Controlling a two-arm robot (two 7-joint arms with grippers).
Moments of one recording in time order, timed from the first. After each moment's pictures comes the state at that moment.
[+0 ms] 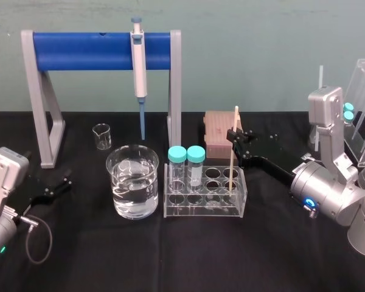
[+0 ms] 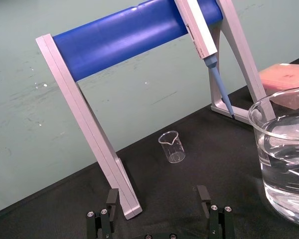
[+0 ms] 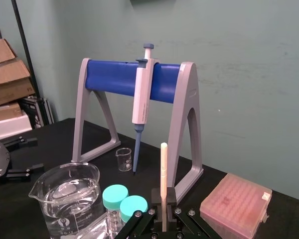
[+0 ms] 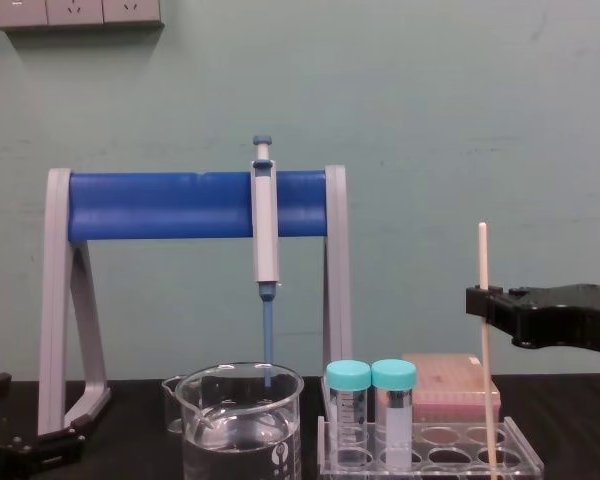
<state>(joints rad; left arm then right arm) -0.20 0.60 0.45 -1.41 -0.25 -0.12 0.03 0.28 0.43 -0.33 -1.51 0.45 0.08 0.39</state>
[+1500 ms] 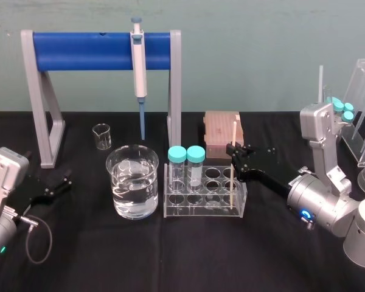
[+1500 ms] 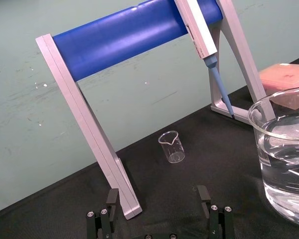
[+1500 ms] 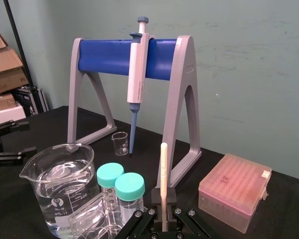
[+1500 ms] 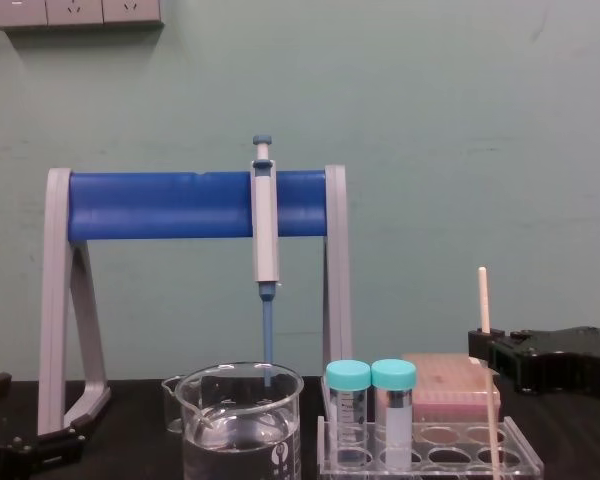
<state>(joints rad) -0.20 0.60 0.45 -1.41 -0.25 -0.12 0.03 0.26 0.41 -0.32 -1.46 0.42 0.07 0.39</state>
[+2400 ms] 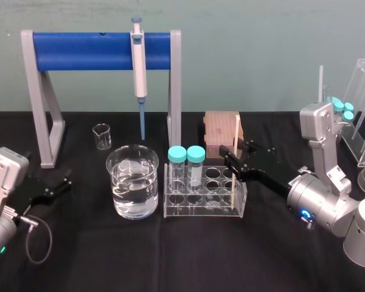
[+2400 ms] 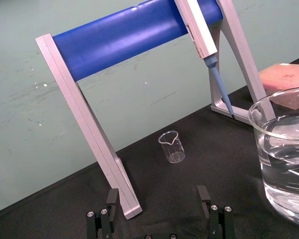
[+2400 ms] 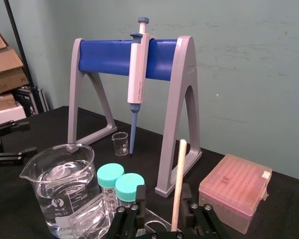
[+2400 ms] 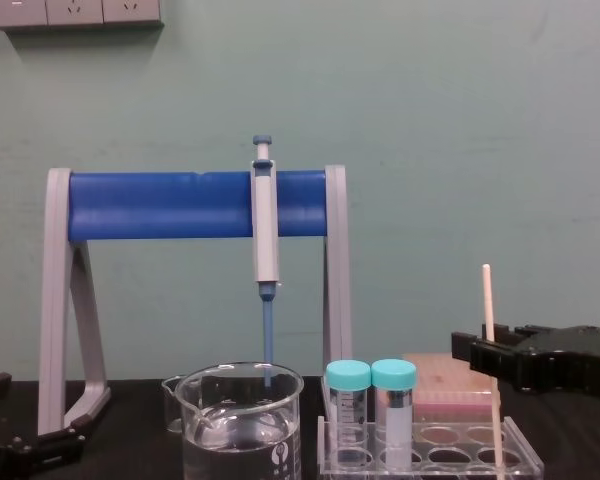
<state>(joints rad) -0.20 0.60 0.45 -1.41 -0.25 -0.12 0.03 0.27 0.41 -0.33 -1.46 0.42 0.07 0.39</state>
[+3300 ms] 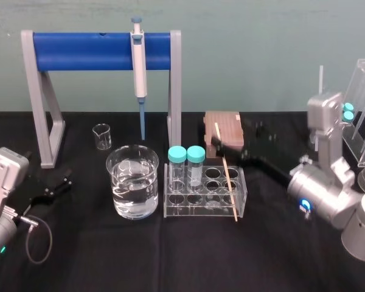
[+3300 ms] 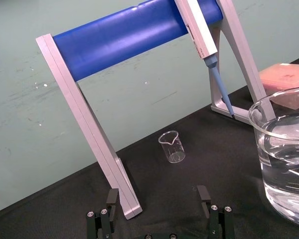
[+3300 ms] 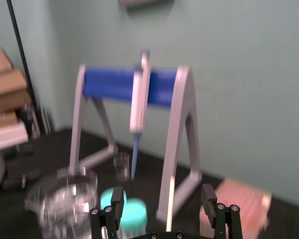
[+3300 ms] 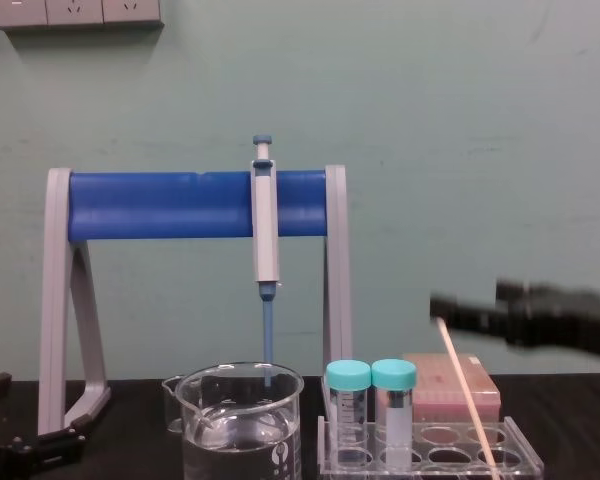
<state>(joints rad) -0.20 0.60 0.45 -1.41 -0.25 -0.12 0.03 0.27 0.39 -0.31 -1.48 0.43 0.03 0.39</state>
